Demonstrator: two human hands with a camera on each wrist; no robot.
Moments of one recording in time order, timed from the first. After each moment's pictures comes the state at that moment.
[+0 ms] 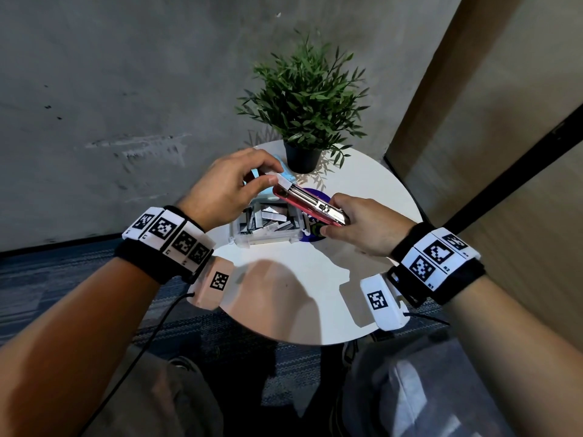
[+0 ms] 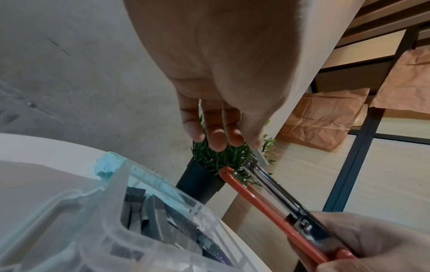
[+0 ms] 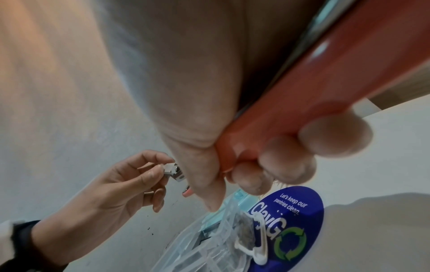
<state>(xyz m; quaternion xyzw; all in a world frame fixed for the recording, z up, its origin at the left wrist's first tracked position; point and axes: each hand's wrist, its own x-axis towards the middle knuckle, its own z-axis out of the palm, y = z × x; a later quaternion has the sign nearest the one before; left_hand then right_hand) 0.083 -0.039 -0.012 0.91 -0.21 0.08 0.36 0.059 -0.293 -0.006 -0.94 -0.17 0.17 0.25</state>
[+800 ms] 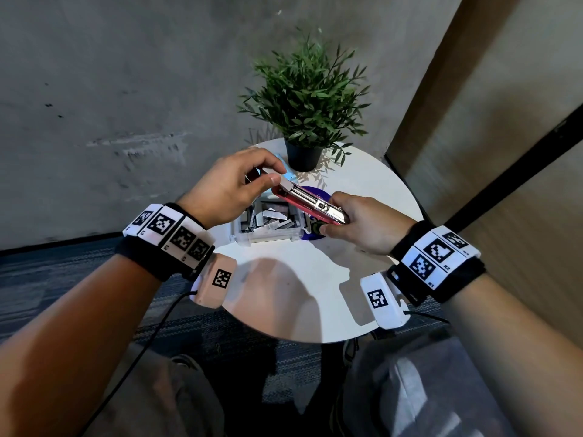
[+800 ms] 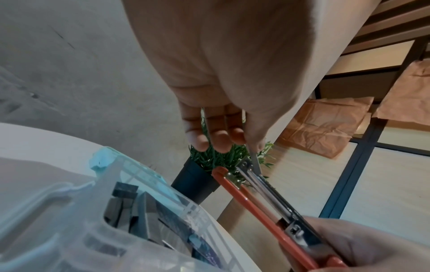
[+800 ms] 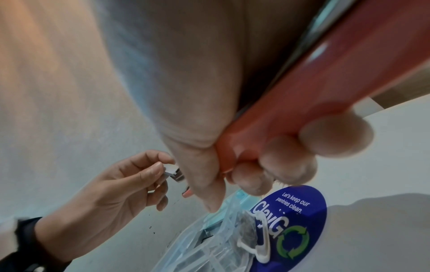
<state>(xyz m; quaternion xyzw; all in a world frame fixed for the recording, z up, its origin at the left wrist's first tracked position) 0.081 -0.041 -0.009 0.88 -0.21 0.04 0.42 0.058 -0.291 -0.005 -0.94 -0.17 0.17 0.25</state>
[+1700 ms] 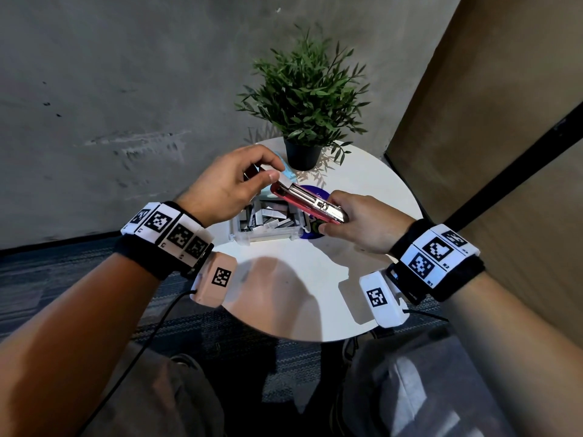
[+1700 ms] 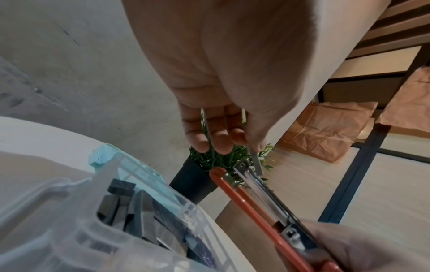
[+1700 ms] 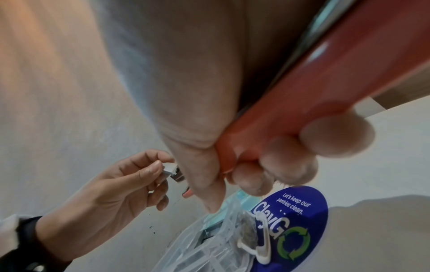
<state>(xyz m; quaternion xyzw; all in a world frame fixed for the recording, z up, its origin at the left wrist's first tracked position) 0.080 -0.041 -0.008 0.88 -0.20 0.03 0.42 0.058 -0.291 -0.005 -0.94 -0.18 0.17 0.24</state>
